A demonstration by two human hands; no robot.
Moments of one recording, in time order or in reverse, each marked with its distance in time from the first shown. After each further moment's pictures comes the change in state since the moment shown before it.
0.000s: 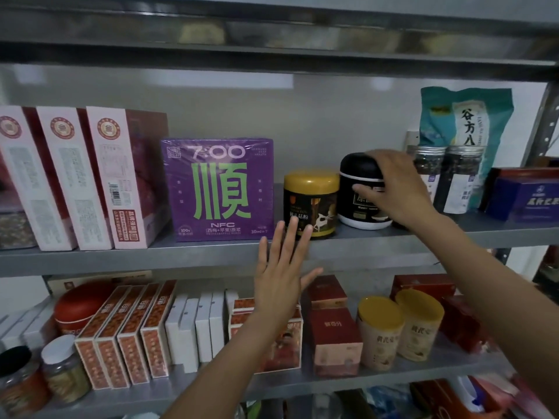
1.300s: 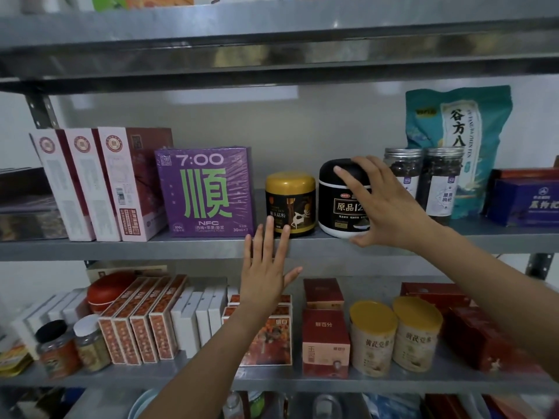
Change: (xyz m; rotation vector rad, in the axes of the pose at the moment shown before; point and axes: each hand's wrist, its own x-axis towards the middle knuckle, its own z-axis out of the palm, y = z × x) left_hand 0.005 0.015 -0.014 0.081 -0.263 -0.088; right_hand -0.034 0.040 -0.013 -0.224 -0.084 -0.449
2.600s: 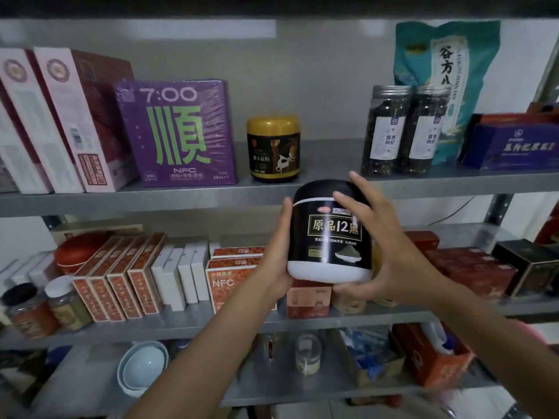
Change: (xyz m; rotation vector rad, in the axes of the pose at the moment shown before) left_hand -0.024 0.061 -0.074 -2.284 -0.779 -0.795; right_hand -0.123 -0.090 -0.012 0.761 0.034 0.054
